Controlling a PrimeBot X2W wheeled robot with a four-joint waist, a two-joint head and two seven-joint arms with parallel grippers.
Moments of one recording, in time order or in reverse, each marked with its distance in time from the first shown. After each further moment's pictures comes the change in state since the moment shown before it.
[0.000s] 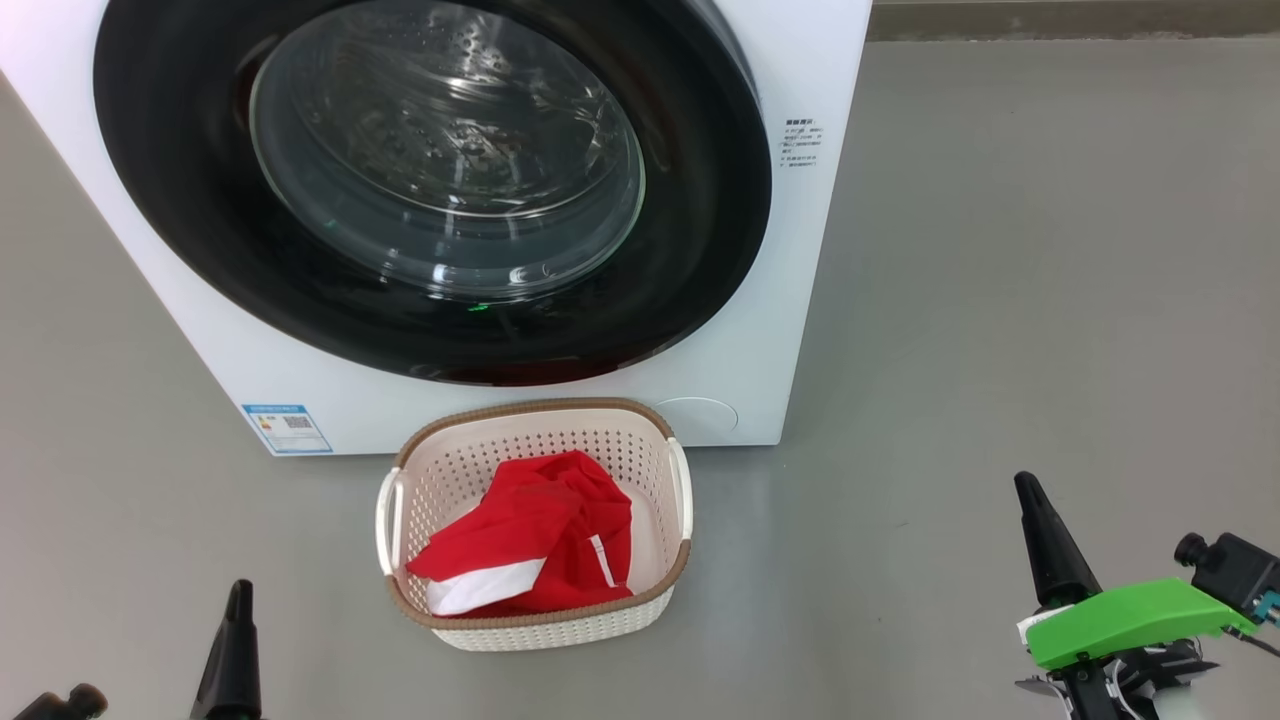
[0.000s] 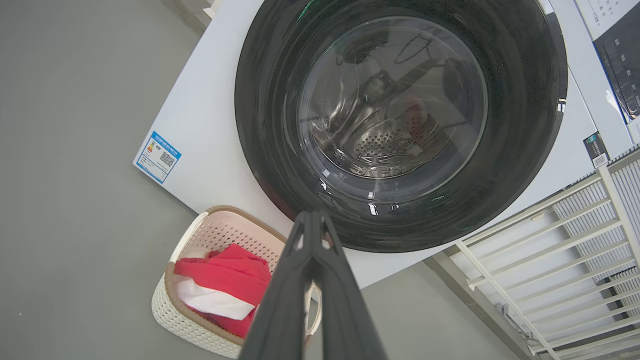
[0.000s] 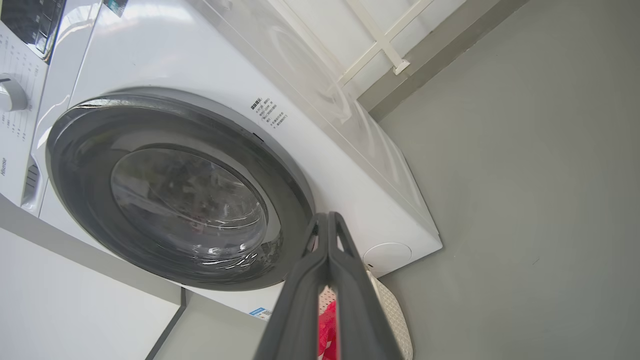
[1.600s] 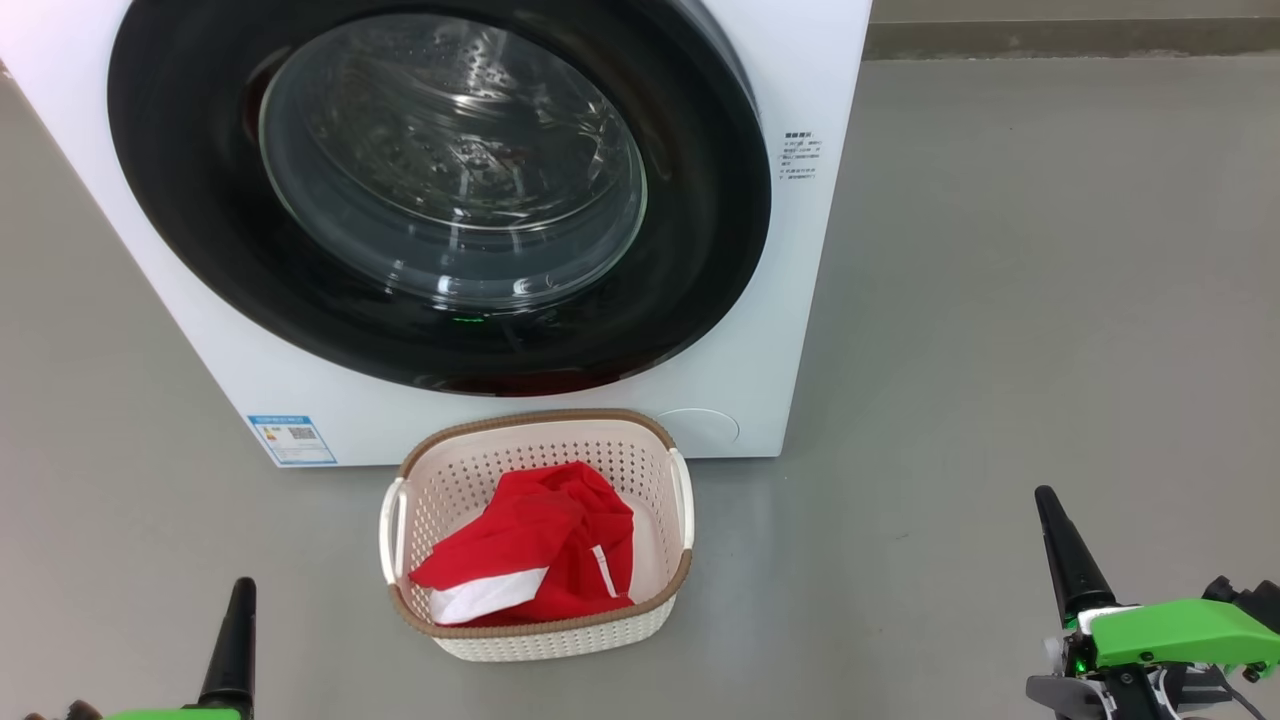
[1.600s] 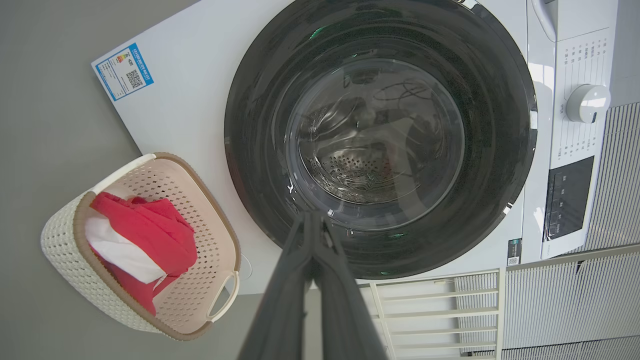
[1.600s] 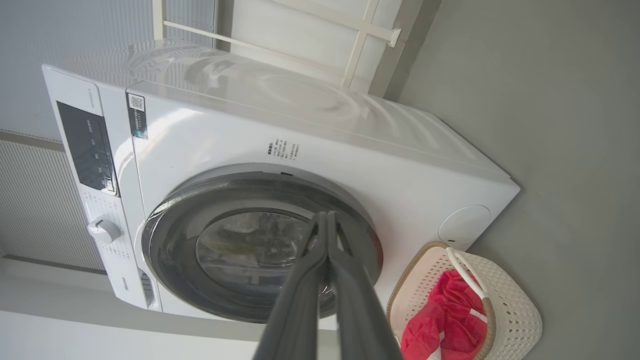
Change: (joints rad) left arm -0.045 -0.057 0.074 0.053 -0.413 -0.008 0.135; right arm 0.029 0.046 -0.081 -0.026 0.468 -0.001 0.135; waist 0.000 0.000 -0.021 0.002
